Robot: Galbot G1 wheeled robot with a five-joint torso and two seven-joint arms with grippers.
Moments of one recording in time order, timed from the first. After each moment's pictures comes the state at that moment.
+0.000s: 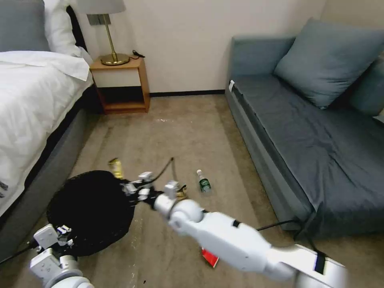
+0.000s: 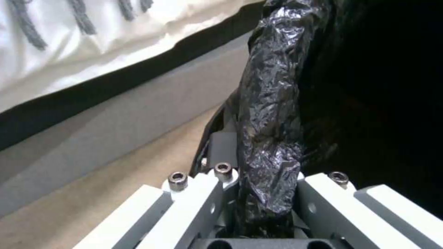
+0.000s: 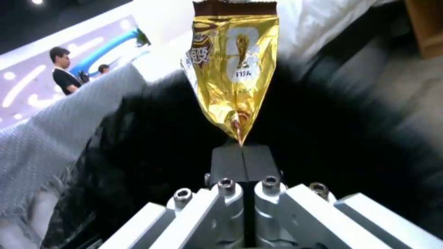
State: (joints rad) left arm 1.76 -1.44 -0.76 -2.19 -0.44 0.14 -0.58; right arm -0.59 1.54 -0.67 1.29 0.95 0.17 -0.08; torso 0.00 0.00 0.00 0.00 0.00
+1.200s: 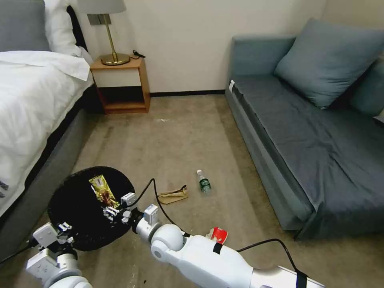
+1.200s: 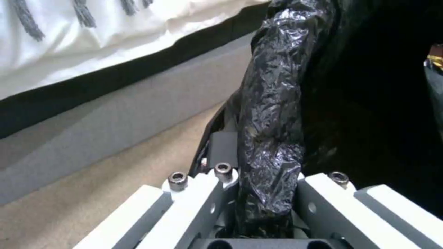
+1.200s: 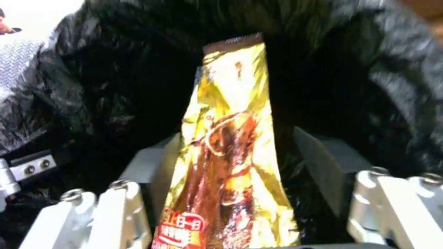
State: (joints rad) left arm 1.76 -1.45 -0.77 -2.17 -0.46 0.09 -0.58; right arm -0.69 1.52 -0.68 1.31 0.73 0.17 0.06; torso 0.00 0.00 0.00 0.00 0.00
